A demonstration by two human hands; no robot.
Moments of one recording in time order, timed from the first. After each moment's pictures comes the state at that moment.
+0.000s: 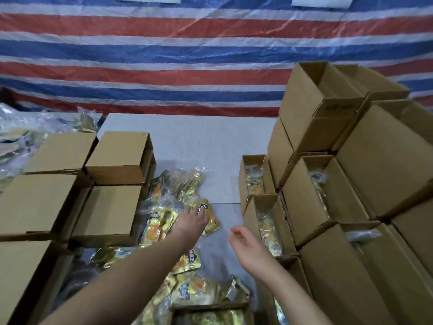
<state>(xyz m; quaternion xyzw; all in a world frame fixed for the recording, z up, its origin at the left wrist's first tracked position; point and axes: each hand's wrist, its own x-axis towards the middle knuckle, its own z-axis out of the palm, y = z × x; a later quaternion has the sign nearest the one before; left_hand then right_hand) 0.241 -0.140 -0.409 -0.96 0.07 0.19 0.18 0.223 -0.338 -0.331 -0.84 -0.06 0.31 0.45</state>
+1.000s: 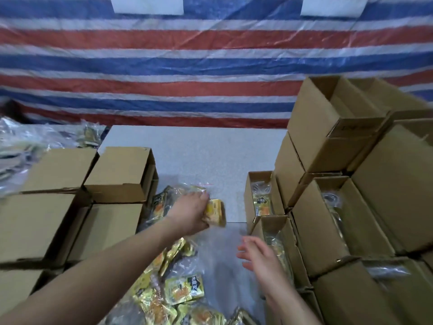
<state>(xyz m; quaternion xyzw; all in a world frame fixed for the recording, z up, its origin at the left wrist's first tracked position) 0.303 -0.093 -0.343 -1.00 0.02 0.06 -0.04 0.258 -0.324 -0.346 -0.76 0.09 0.24 0.60</state>
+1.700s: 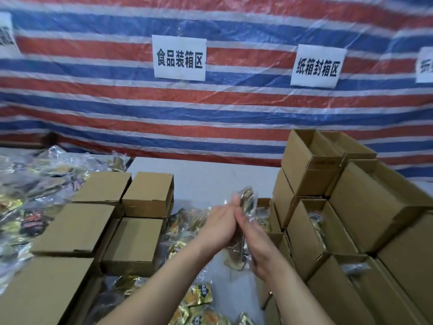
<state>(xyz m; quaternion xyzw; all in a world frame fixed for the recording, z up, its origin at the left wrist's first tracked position) 0.171 -0.178 -0.179 -0.73 -0.15 -0.01 -0.66 0.200 -0.283 -0.203 -0.61 -0.08 0.30 0.73</state>
